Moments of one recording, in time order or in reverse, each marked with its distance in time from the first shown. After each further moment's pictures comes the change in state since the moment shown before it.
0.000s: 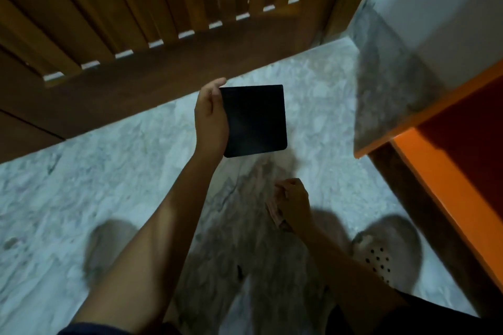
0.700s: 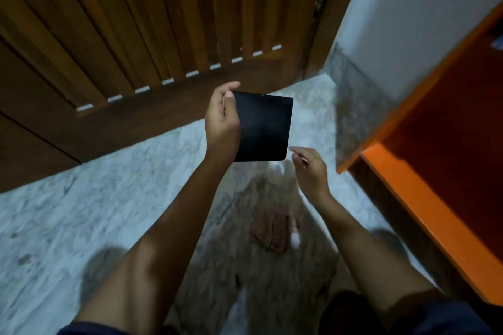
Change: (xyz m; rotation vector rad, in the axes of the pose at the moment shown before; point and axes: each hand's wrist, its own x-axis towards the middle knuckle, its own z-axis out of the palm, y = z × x) left_hand -0.041 0.085 -0.004 -0.106 -0.036 0.214; right_hand 0.000 -0.082 -0.108 0.219 0.292 -0.225
